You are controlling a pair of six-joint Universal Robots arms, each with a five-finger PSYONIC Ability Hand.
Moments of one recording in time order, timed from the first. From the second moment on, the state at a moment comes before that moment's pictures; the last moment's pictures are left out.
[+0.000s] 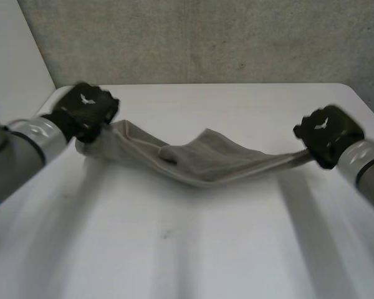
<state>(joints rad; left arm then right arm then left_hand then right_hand) 4.49 -1.85 -1.46 3.16 -1.18 3.75 1.82 -1.38 1.57 0.10 1.45 2.31 1.16 1.21 1.21 1.22 1.01 0.95 1.18 1.19 1.19 1.00</state>
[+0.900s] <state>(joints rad) 4.47 -2.11 -1.03 3.21 -1.41 3.56 1.93 -0.97 0.85 0.15 1.62 2.21 1.16 1.22 1.22 1.22 1.02 0.95 1.18 1.19 1.19 1.00</state>
